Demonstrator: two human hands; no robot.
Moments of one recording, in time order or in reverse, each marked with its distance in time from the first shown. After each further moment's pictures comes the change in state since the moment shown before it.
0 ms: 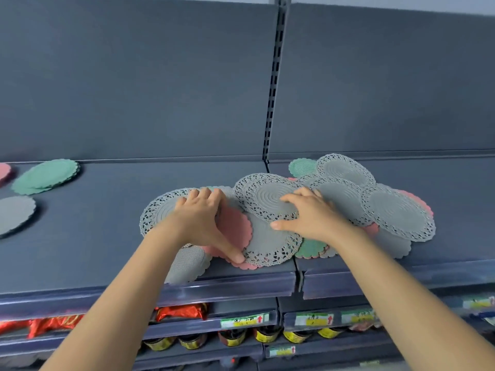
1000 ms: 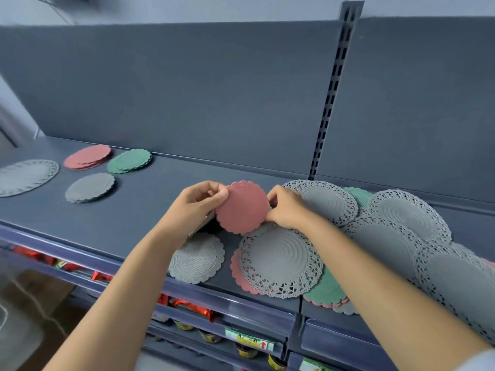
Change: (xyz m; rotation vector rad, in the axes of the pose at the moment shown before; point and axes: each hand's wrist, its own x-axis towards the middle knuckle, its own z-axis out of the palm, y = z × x) left_hand -0.022 -0.004 -0.007 -1.269 0.541 -0.228; right_hand 0.106 -0.051 0.014 0.328 -0.111 -0.266
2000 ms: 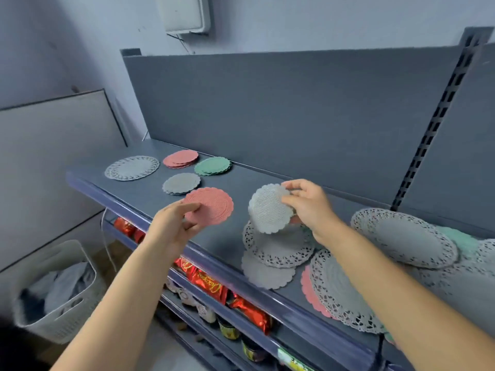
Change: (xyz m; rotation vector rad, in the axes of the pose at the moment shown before) left_hand -0.065 -0.012 -0.115 -0.595 0.659 -0.228; right_hand -0.012 -0.106 0.029 0.822 -0.047 -0.161
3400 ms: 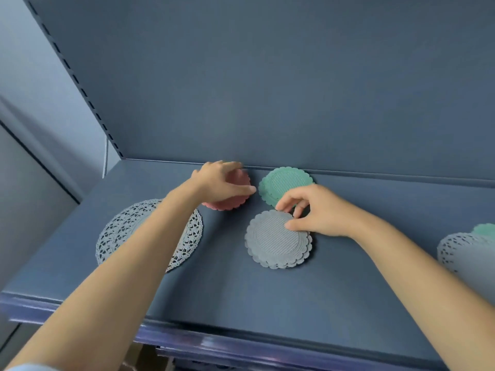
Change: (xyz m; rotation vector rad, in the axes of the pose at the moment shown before) left_hand 0.377 0.138 -0.039 1.671 -0.728 0.518; right_hand 0.184 -0.009 0.249 -0.668 -0.120 0.111
